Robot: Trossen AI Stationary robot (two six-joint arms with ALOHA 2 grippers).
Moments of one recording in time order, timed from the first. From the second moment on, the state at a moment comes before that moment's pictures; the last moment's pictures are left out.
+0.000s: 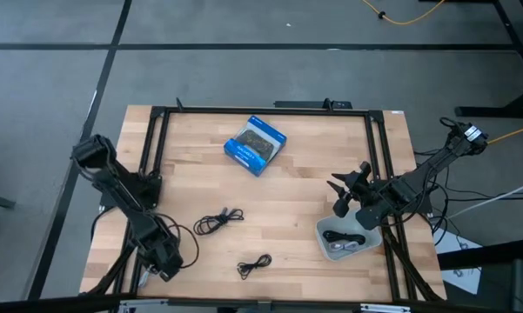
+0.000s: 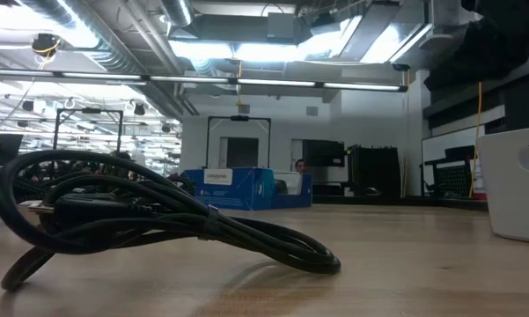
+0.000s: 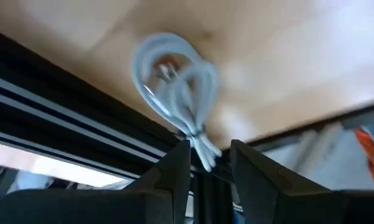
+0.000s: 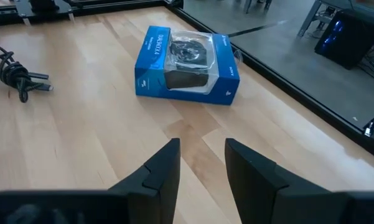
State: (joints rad) left arm -0.92 1.51 0.69 -0.44 0.58 -1.97; right arm 0.65 0.97 0.63 -0.70 1.05 0.90
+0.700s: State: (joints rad) left arm -0.83 1.68 0.69 -0.46 0.65 -1.86; right arm 0.65 0.97 0.63 -0.70 1.05 0.87
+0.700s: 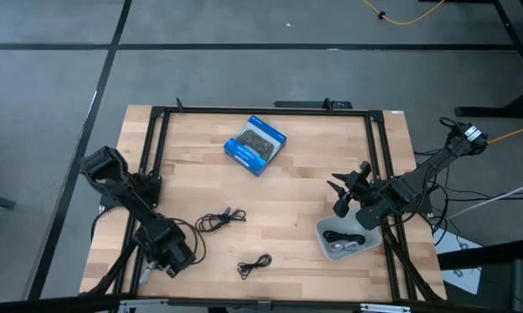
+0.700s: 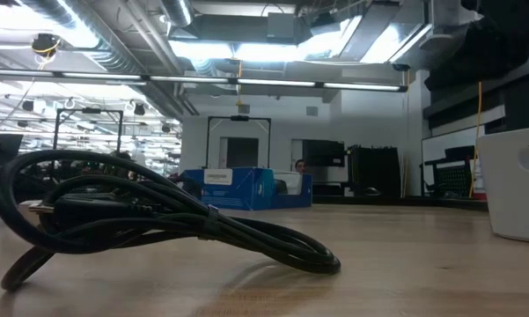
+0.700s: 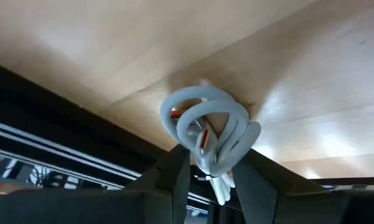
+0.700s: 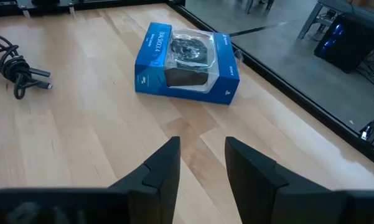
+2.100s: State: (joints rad) left arm -0.42 1.63 1.19 -0.23 -0.43 -0.56; right arm 0.65 0.97 0.63 -0.70 1.04 0.89
